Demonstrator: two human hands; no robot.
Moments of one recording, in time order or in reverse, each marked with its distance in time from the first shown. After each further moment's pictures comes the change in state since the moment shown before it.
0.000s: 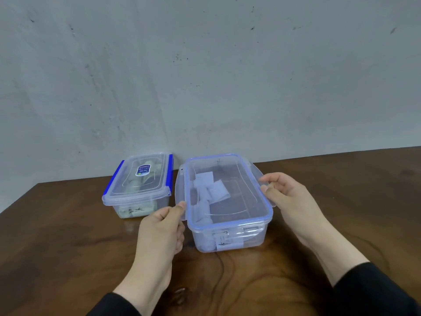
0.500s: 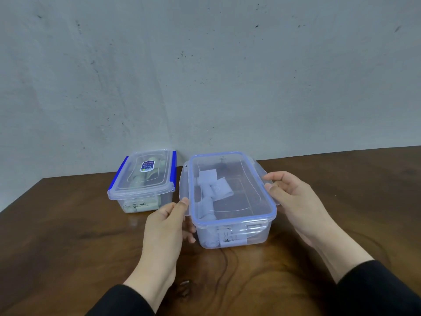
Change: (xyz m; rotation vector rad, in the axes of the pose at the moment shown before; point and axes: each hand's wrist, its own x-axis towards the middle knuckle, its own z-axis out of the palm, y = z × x) left_hand -0.003 -0.002 -0.003 0.032 -0.029 0.030; right_hand -0.009 -0.006 0.002 0.030 -0.003 0.039
